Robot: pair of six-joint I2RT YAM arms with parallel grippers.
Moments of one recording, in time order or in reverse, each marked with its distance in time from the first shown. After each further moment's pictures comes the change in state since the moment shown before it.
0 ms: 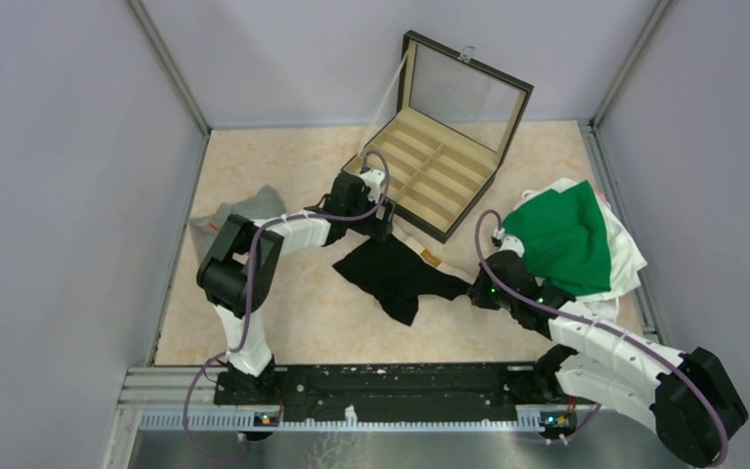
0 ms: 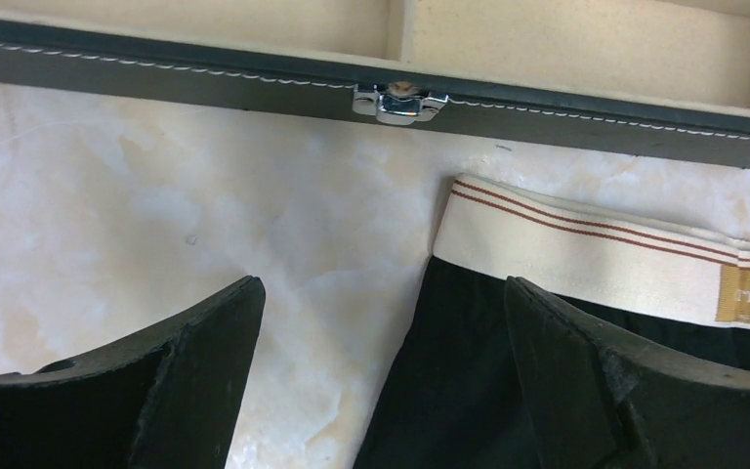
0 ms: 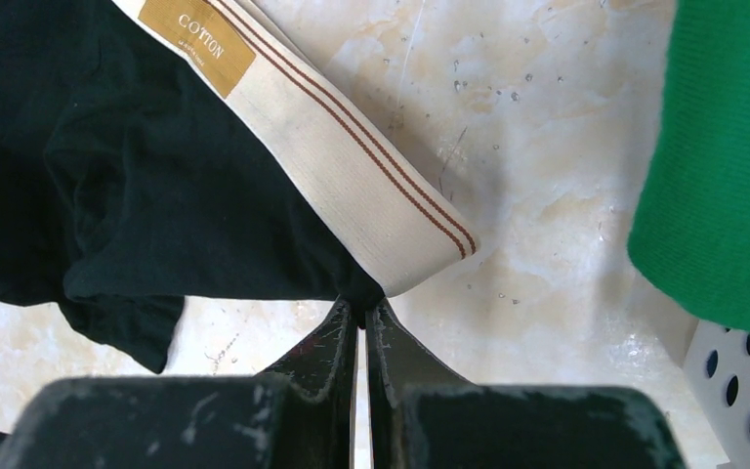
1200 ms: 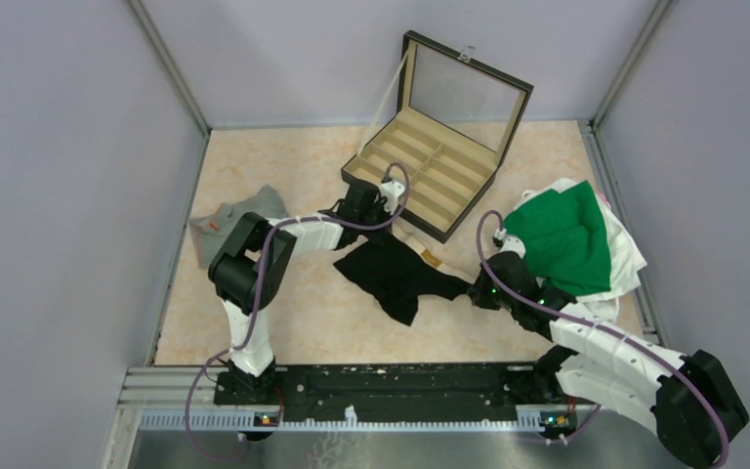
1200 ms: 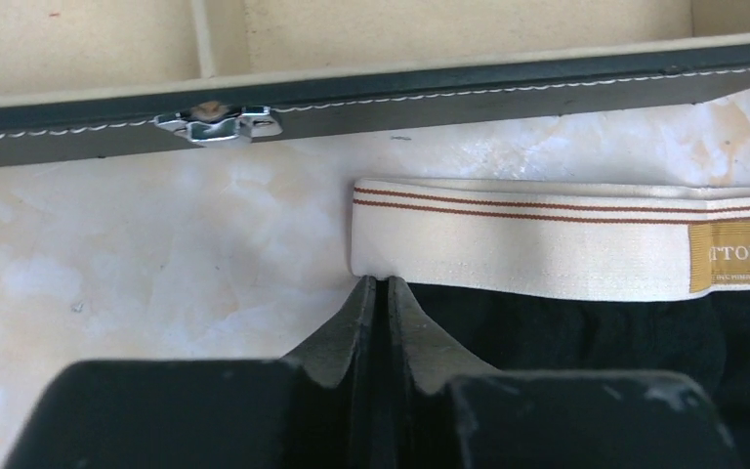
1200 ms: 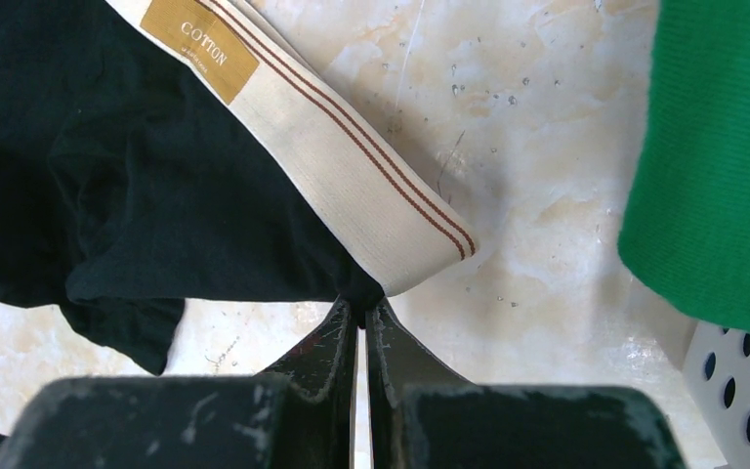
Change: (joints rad) left arm -0.069 0.079 0.038 -0.007 0.055 0.136; right arm -0.004 -0.015 -0.013 0.014 0.002 0.001
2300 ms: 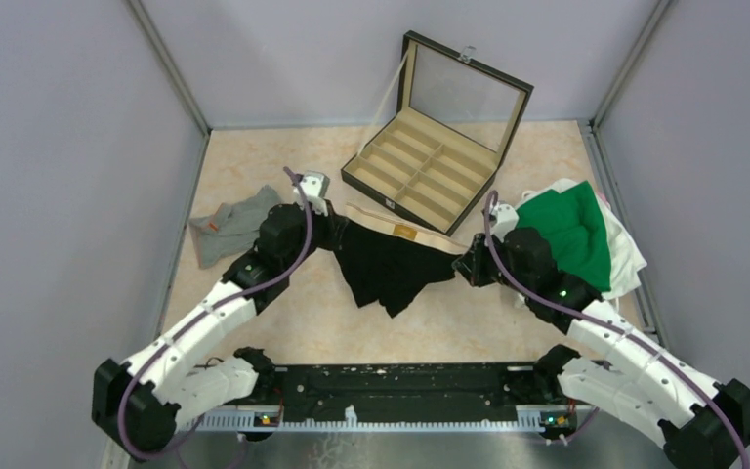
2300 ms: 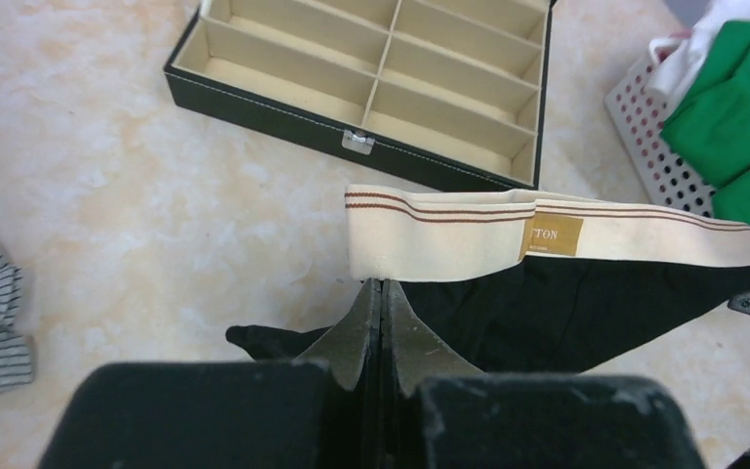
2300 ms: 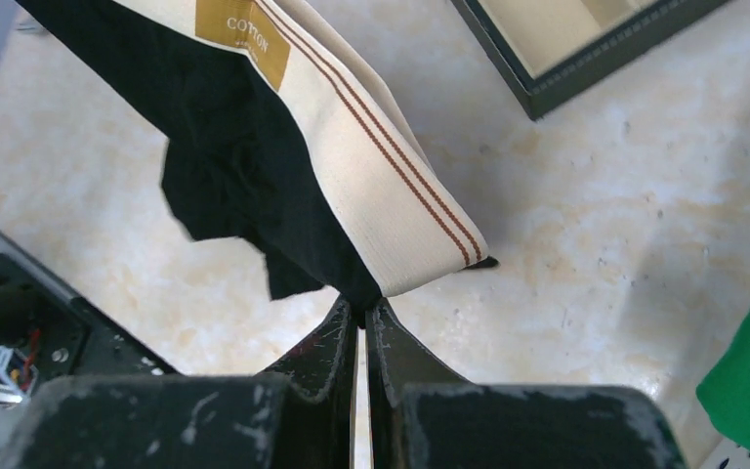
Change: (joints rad) left arm -0.011 -0.886 -0.346 -0.134 -0.225 -0.337; right arm -0.001 -0.097 0.205 -0.022 -0.201 -0.269
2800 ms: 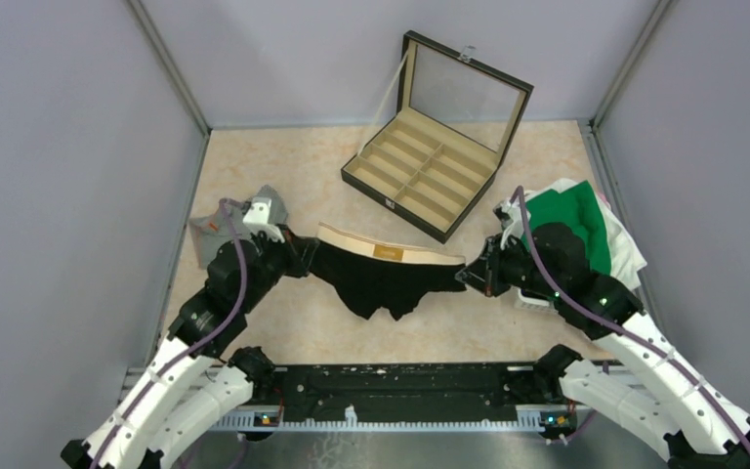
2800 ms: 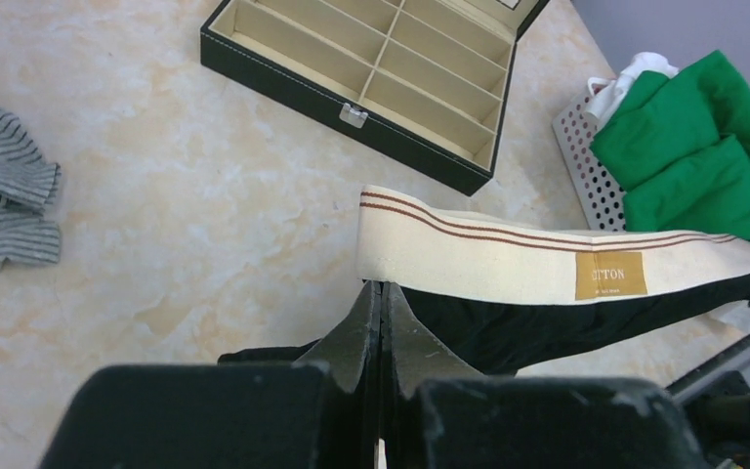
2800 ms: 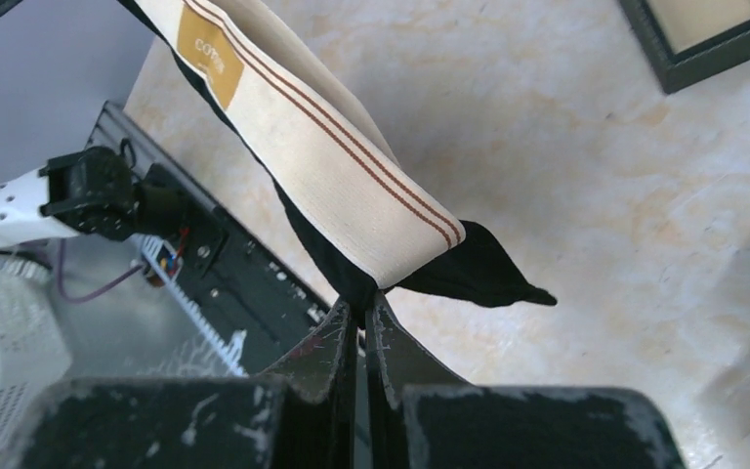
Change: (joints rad) left arm 0.000 -0.426 -0.006 -0.337 -0.057 -0.139; right arm 0.000 -0.118 0.239 -0.301 -0.216 0.005
